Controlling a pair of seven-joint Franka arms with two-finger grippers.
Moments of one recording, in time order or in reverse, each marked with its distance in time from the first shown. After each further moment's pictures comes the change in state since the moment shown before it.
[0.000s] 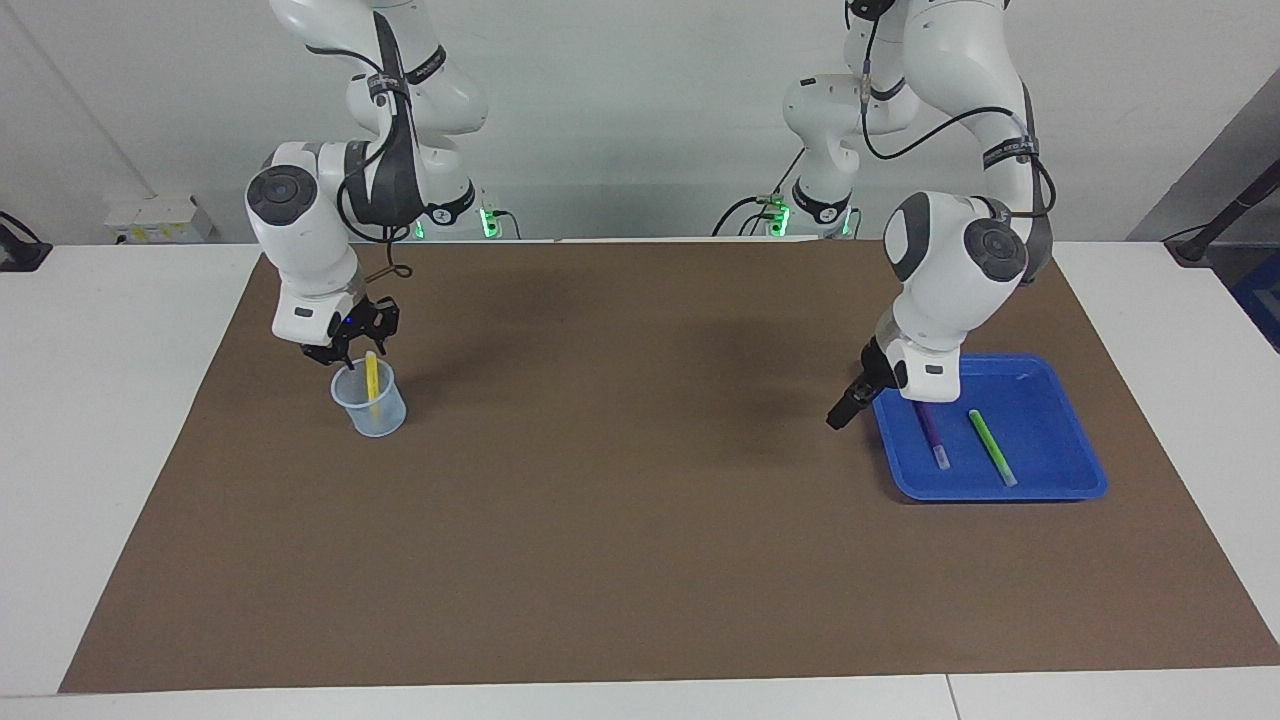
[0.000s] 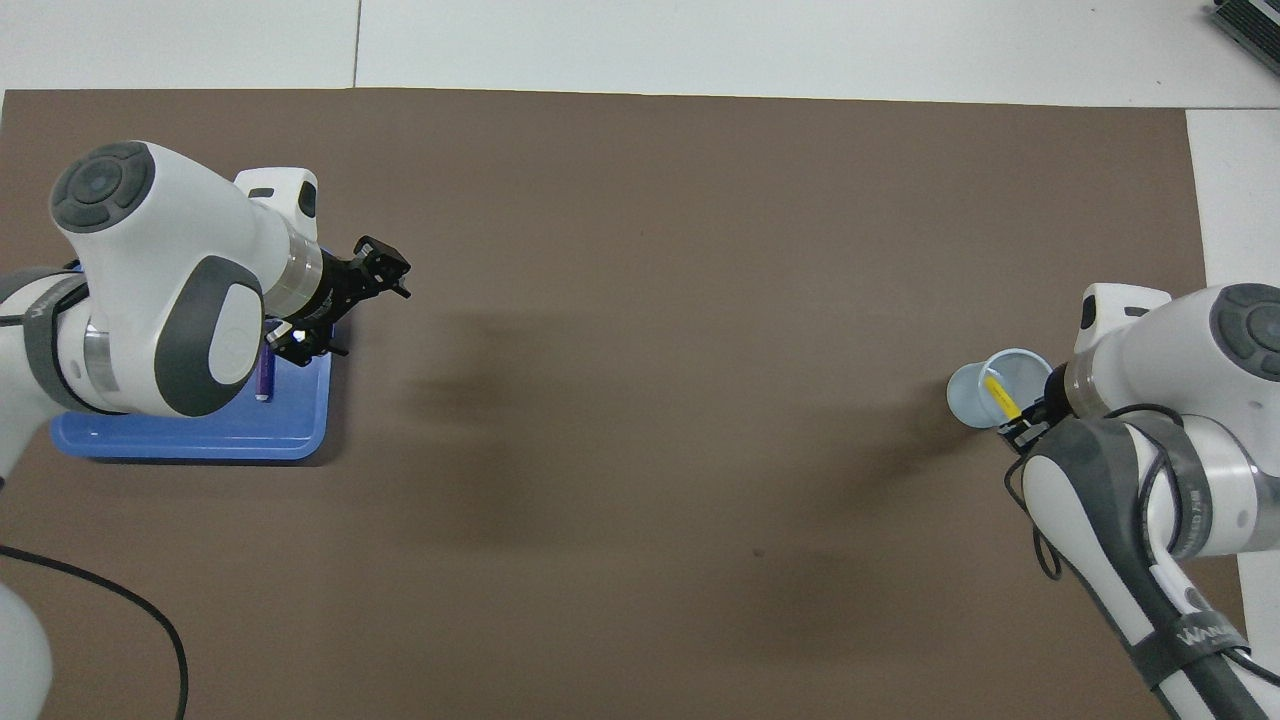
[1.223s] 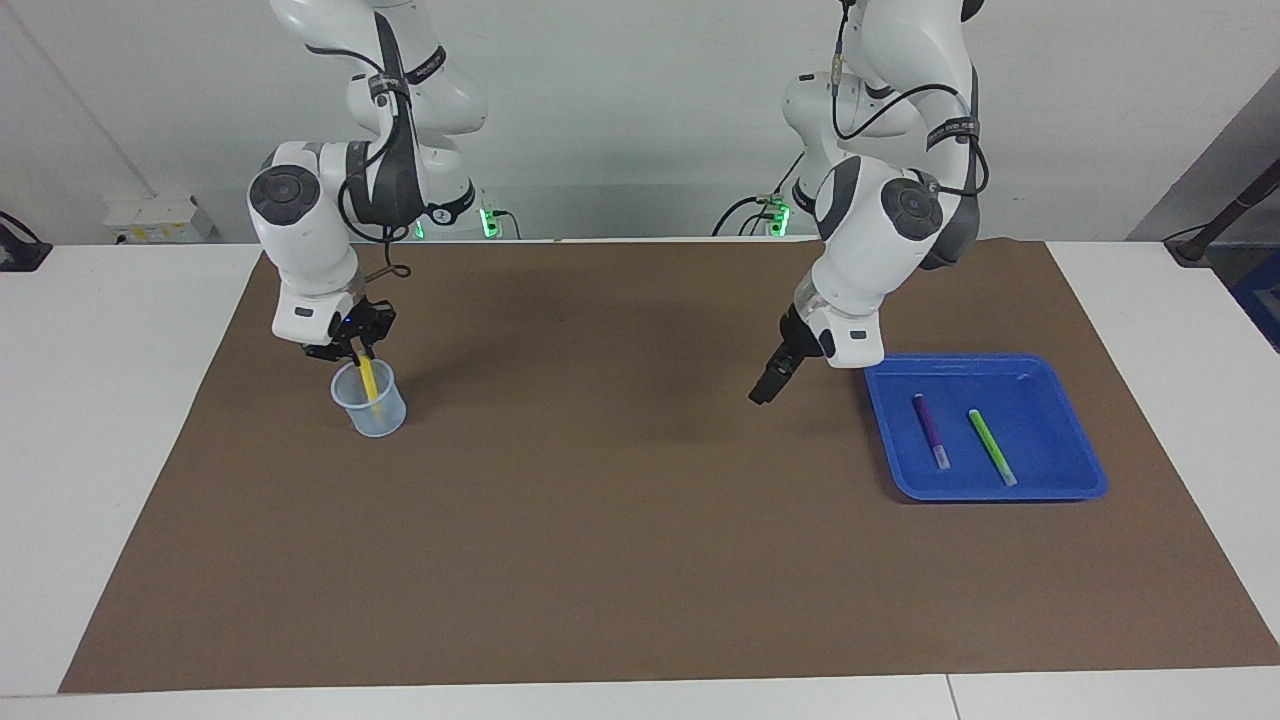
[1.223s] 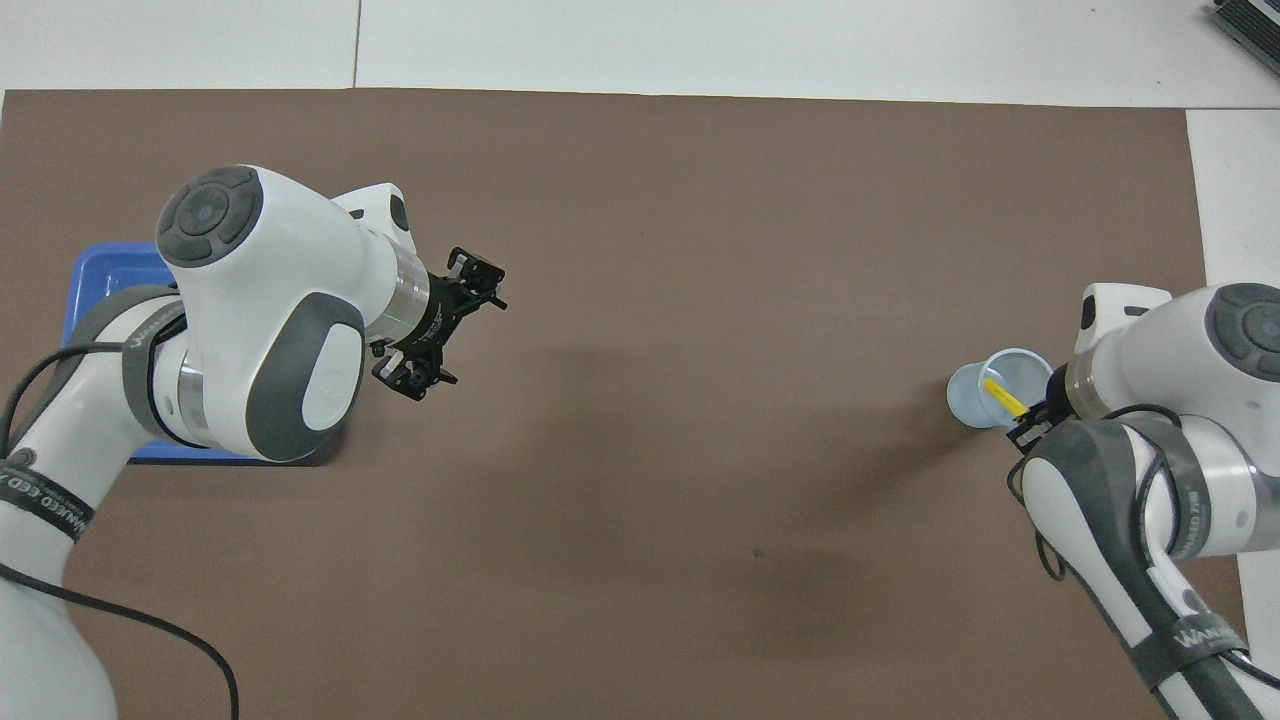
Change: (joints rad) left arm -0.134 -0.048 -0.014 0.000 -0.113 0.000 -0.304; right arm 0.001 -0.001 0.001 0.005 -0.022 -0.009 0.000
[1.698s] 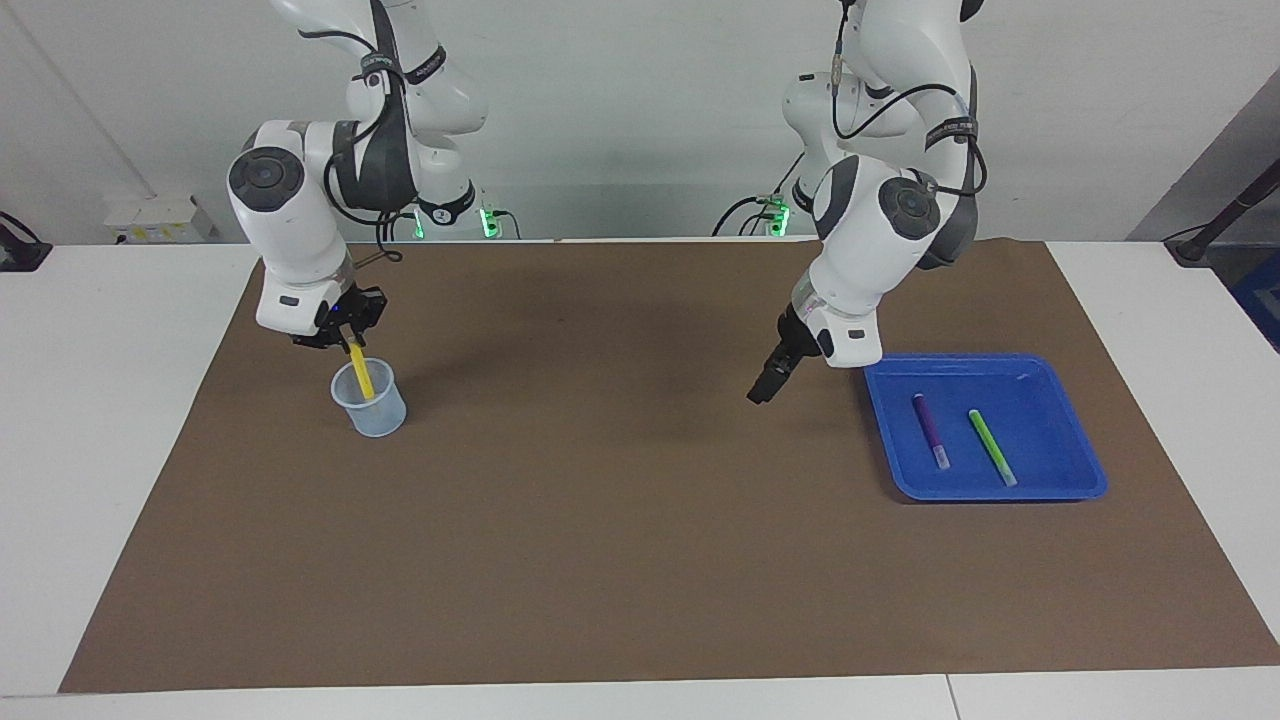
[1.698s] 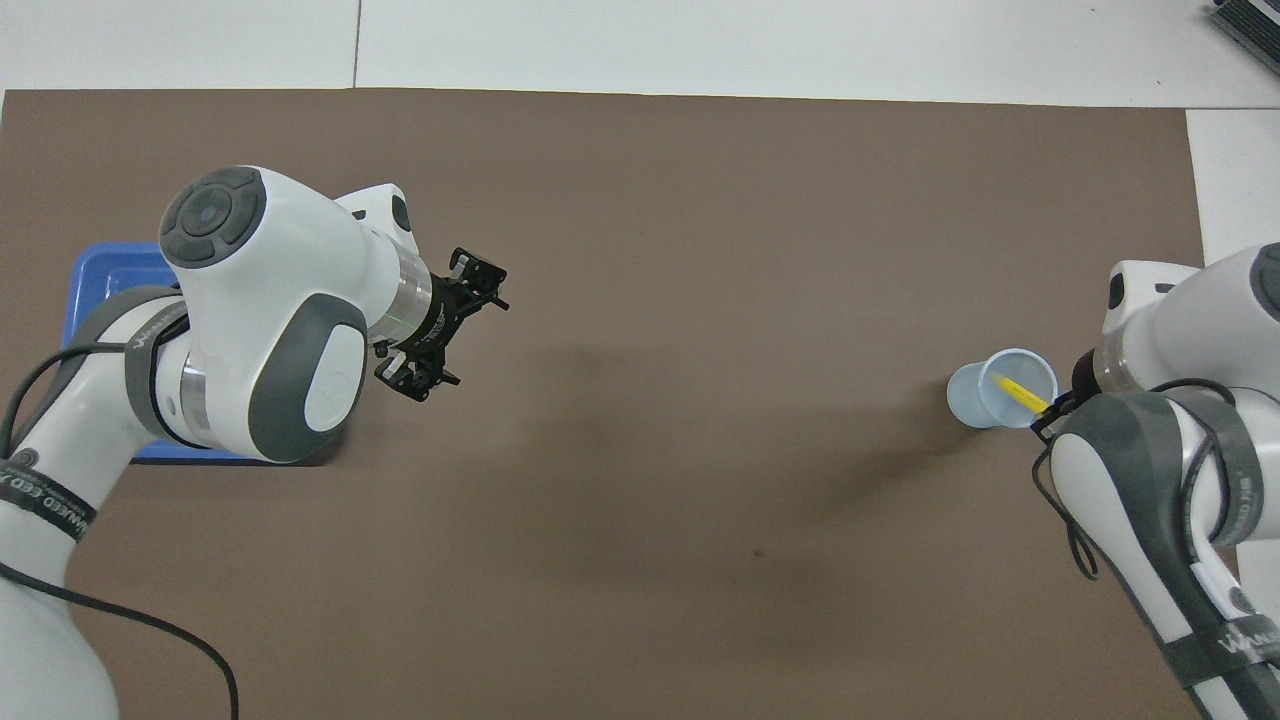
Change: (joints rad) left arm -0.001 0.000 -0.003 0.000 -0.001 0.000 -0.008; right arm 0.001 0.000 0.003 0.121 -0.001 -0.169 0.000
